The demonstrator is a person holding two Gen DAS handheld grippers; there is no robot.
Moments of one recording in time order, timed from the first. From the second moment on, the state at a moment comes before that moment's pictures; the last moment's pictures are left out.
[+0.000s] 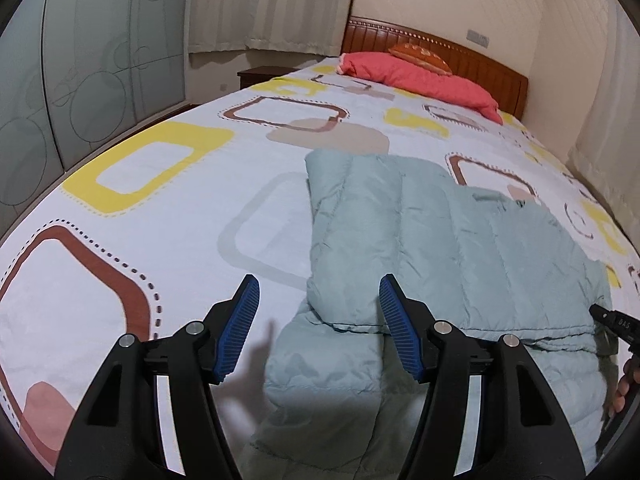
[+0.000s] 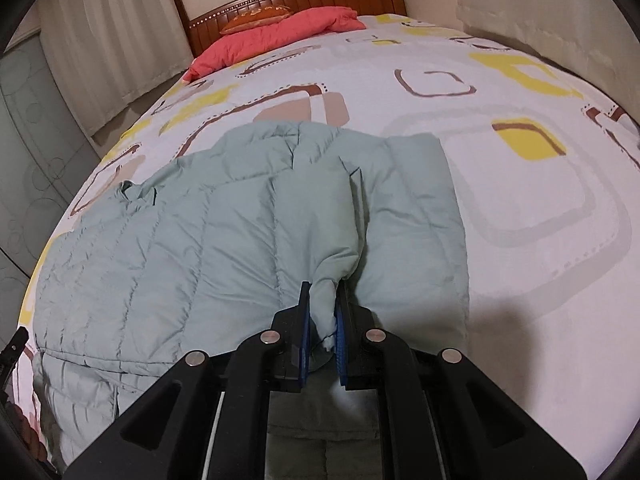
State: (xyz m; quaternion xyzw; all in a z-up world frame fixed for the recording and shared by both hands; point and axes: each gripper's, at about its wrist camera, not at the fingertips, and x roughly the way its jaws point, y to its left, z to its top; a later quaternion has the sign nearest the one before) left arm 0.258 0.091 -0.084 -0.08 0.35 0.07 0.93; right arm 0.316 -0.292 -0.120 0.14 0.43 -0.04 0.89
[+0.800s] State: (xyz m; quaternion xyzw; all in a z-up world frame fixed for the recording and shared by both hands) left arm 0.356 0.058 -0.096 -0.06 0.38 0.06 0.92; right arm 0.392 -0.215 -0.108 0.09 0.43 -0.03 0.90
